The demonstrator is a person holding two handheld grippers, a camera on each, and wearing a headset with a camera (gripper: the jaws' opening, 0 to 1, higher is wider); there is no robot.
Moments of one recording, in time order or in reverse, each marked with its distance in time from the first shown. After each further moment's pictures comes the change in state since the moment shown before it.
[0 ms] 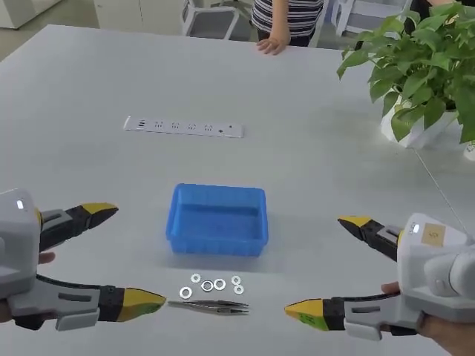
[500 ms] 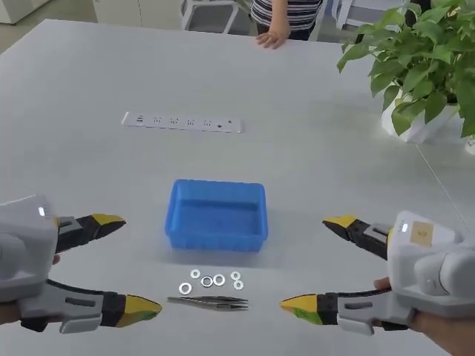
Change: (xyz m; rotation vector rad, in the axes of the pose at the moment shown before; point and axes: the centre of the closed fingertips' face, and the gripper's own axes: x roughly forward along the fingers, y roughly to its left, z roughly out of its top) left arm 0.012 -0.010 -0.026 0.049 0.124 -0.061; right arm 0.010 0.012 -0.004 -0.050 0.017 0.061
